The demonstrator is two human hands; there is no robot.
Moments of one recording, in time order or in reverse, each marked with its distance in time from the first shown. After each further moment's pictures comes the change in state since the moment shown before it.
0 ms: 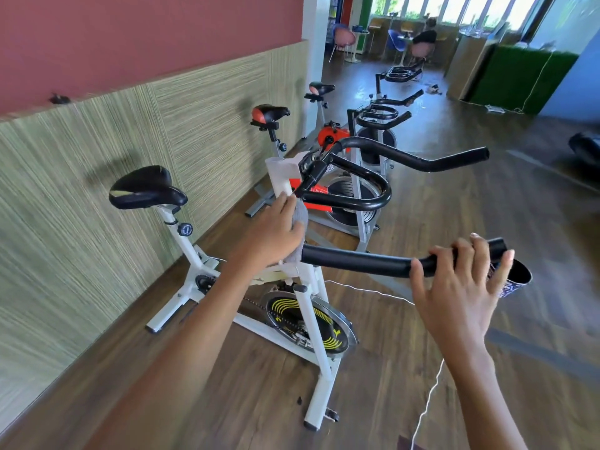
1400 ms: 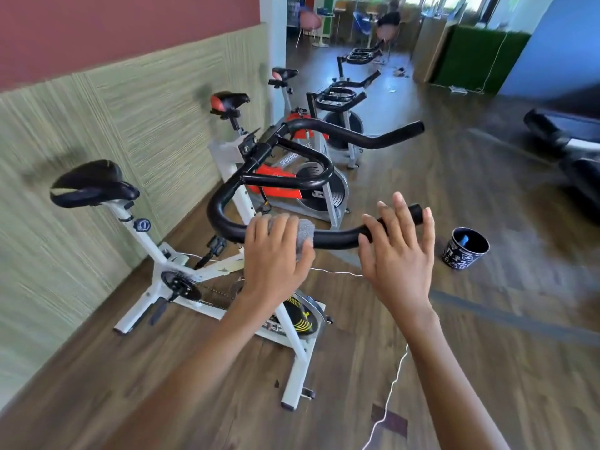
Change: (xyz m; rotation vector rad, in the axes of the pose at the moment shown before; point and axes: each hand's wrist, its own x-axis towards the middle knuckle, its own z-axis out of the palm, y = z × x) left_hand -0.044 0.086 0.089 0.256 0.566 0.253; right_hand 0.002 0.039 0.008 0.062 0.163 -0.222
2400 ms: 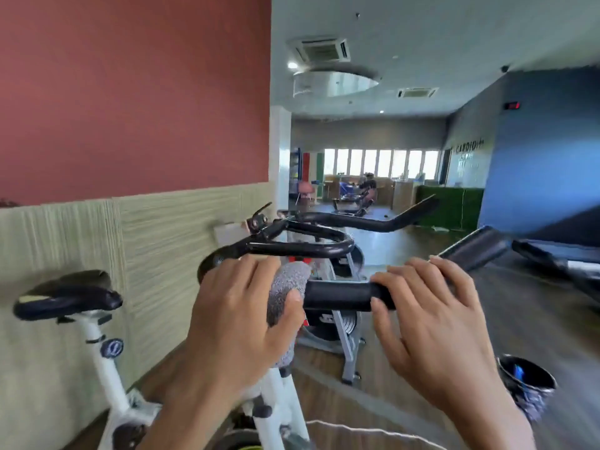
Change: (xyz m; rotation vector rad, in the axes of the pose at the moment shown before) left_hand -0.014 -0.063 0.026 -0.045 0.414 0.143; right_hand -0.017 -0.034 0.046 0.030 0.276 -0.184
